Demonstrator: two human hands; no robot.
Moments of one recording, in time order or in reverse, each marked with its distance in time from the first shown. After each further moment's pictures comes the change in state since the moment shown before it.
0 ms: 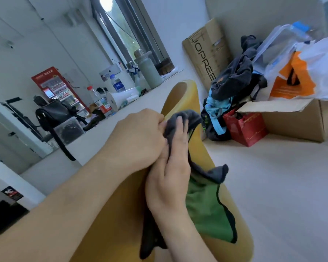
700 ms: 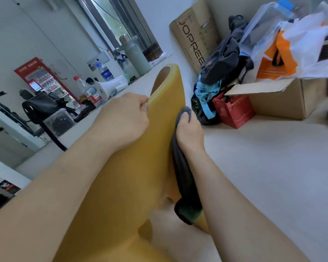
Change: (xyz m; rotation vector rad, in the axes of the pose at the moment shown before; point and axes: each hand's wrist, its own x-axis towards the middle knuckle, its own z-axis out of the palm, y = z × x) left_hand -0.004 0.010 0.000 0.055 0.000 -0.049; right_hand 0.078 0.079 -0.045 -0.215 -0.185 0.640
